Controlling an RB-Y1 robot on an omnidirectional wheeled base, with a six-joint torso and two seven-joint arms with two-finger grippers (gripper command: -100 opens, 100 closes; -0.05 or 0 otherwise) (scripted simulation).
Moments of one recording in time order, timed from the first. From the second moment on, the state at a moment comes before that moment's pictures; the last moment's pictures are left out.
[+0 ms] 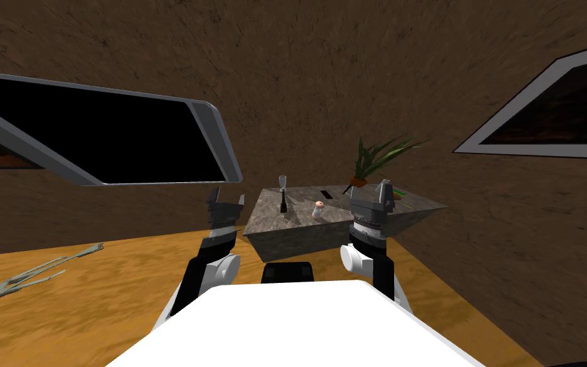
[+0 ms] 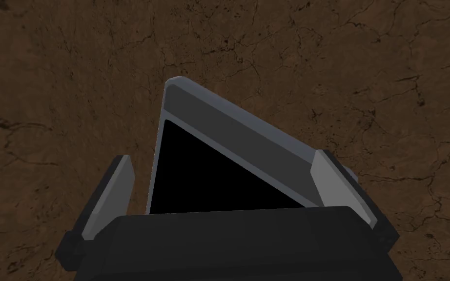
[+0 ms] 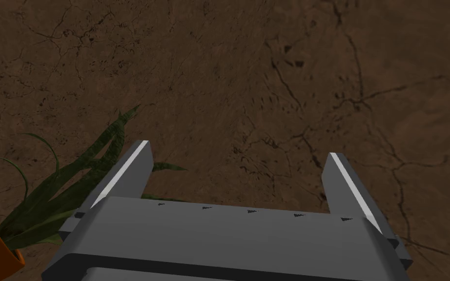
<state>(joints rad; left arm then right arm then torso) 0.55 -0.01 -0.05 -2.31 0.12 -0.39 0.17 0.46 0.04 -0.06 -2.35 -0.02 -0.60 -0.08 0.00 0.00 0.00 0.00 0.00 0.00</state>
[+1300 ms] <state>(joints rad) 0.77 0.34 0.00 -2.20 -0.13 -0.43 -0.07 0.46 0.04 -0.06 -2.35 -0.02 -0.60 -0.08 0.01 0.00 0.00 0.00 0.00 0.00</state>
